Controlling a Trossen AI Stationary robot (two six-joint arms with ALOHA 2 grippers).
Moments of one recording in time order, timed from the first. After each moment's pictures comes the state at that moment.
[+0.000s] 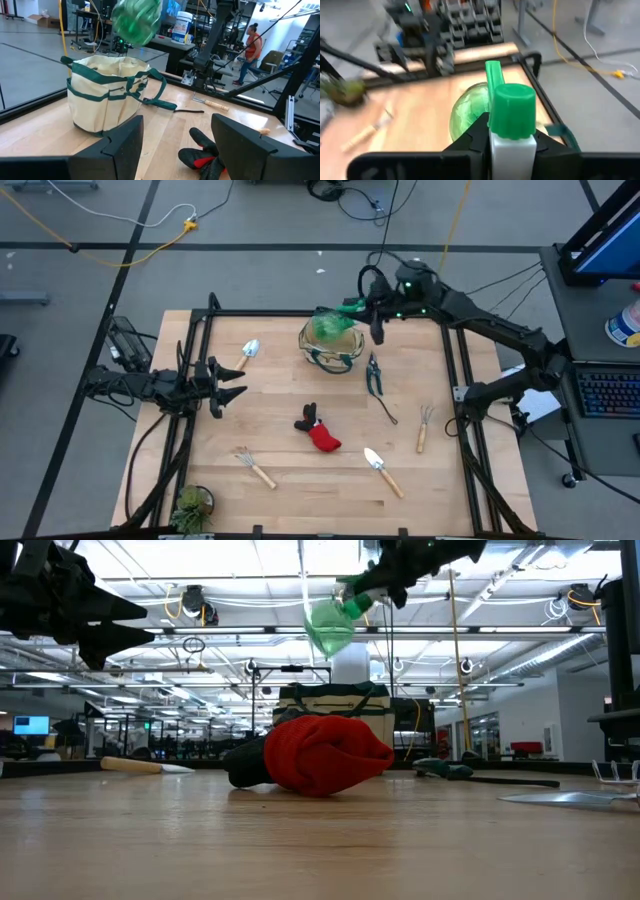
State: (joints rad) left arm -0.20 0.01 0.09 -0.10 -0.42 -0.24; right arm -0.57 1.39 1.33 -0.36 -0.42 -0.11
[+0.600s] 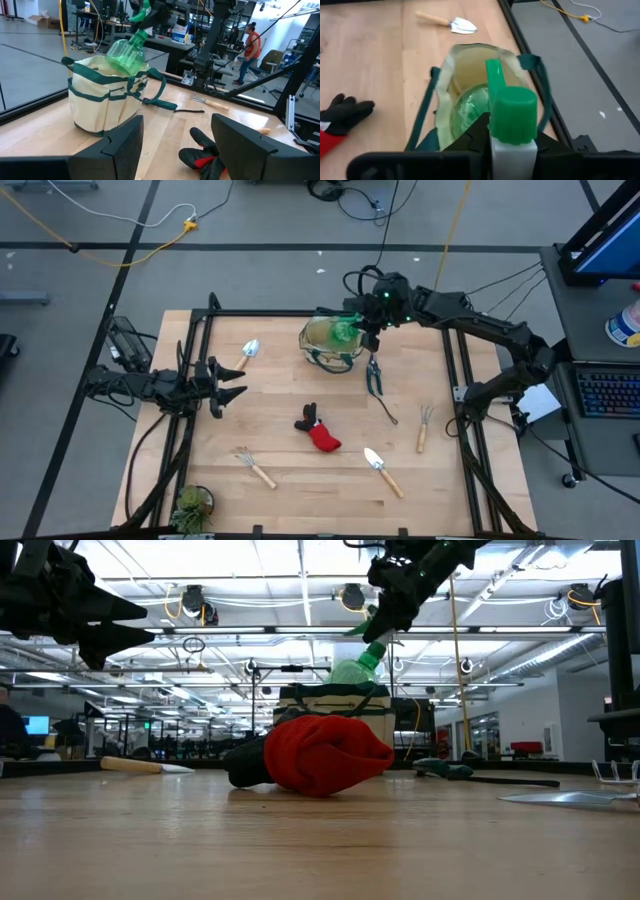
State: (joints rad) left arm -0.20 0.01 0.09 -0.10 -0.42 -0.24; right arm -0.52 1.48 1.34 -0.57 -0.18 -0.24
